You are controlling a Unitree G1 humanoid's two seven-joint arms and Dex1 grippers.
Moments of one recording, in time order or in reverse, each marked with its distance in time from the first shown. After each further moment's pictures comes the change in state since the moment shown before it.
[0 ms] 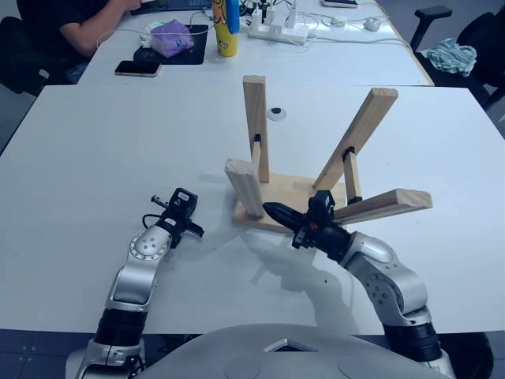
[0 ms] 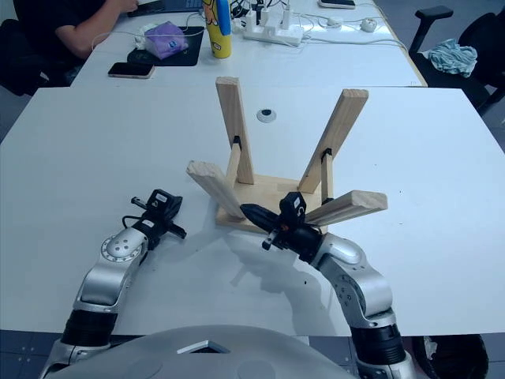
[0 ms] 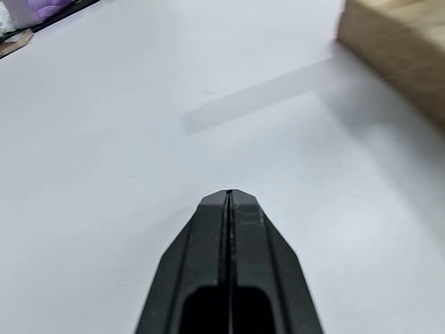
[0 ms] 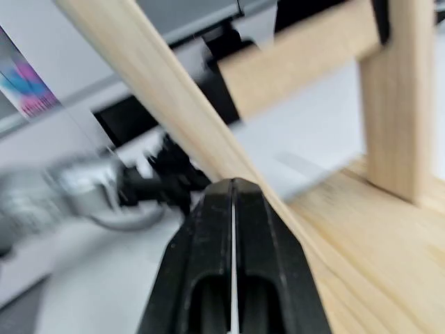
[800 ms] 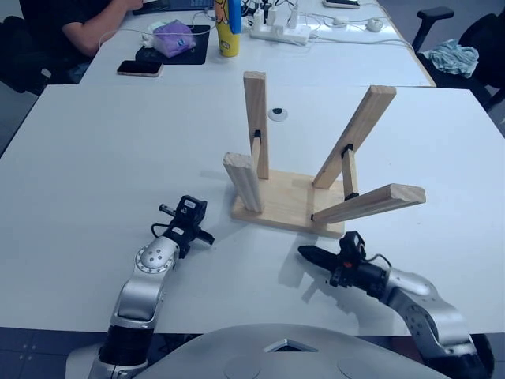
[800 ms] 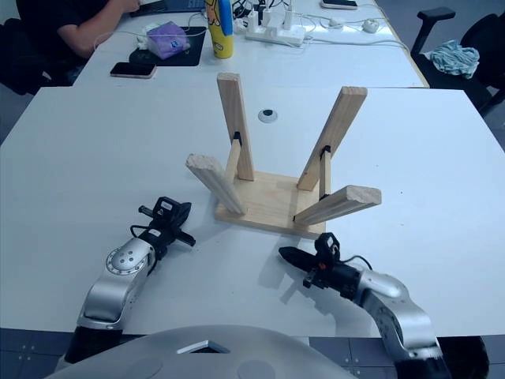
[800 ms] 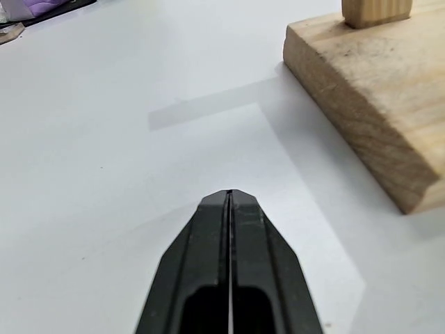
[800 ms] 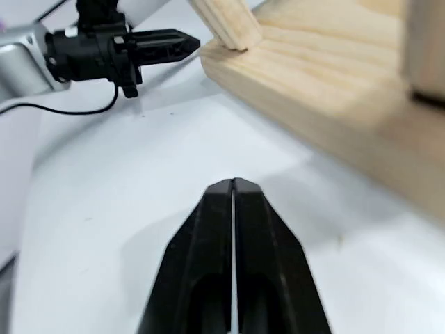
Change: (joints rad) left arm 0.097 -0.043 -0.003 -0.129 -0.043 0.033 0.027; right arm 0.333 -0.258 -0.142 0.137 -0.006 -0.110 0.136
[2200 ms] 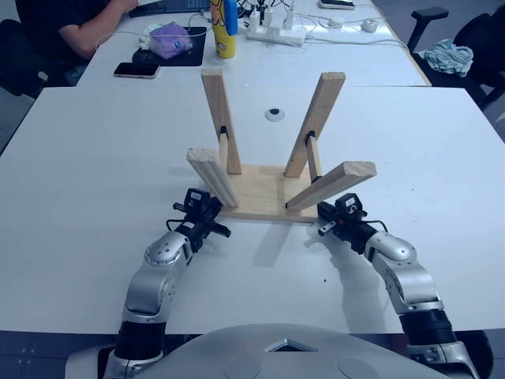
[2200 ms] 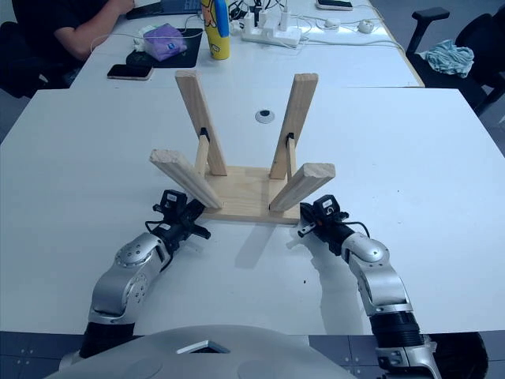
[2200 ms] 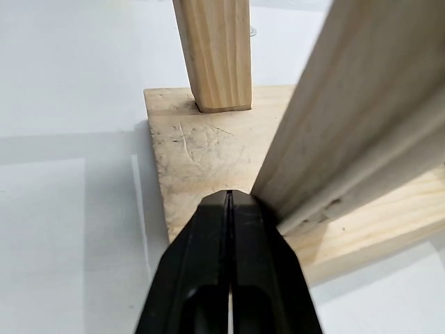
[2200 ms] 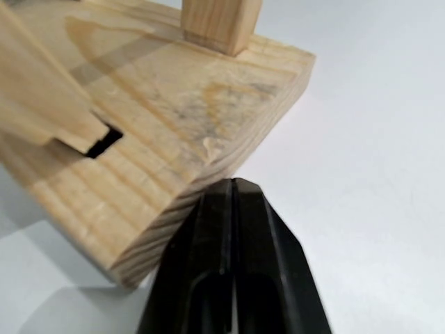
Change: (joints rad) left arm -0.046 -0.093 0.029 -0.029 -0.186 0.083 -0.001; right arm -0.354 0.105 0.081 0.256 -0.382 -0.126 -0.361
